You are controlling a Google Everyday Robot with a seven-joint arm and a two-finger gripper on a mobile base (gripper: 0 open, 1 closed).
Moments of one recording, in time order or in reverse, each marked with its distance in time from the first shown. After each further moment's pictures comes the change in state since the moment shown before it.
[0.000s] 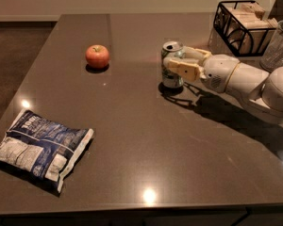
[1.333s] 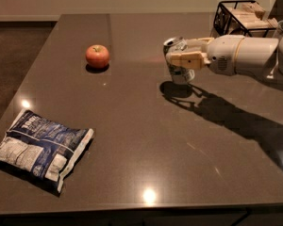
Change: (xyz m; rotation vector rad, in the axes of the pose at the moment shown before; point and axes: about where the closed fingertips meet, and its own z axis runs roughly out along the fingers) arm -0.021 0.000 -0.005 0.020 0.271 -0.060
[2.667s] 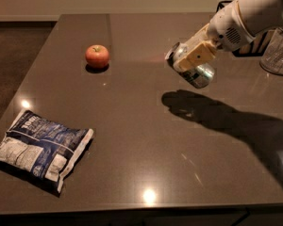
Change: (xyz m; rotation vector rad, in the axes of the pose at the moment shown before) arm -0.005 0.032 -0.031 -0.217 0.522 -0.203
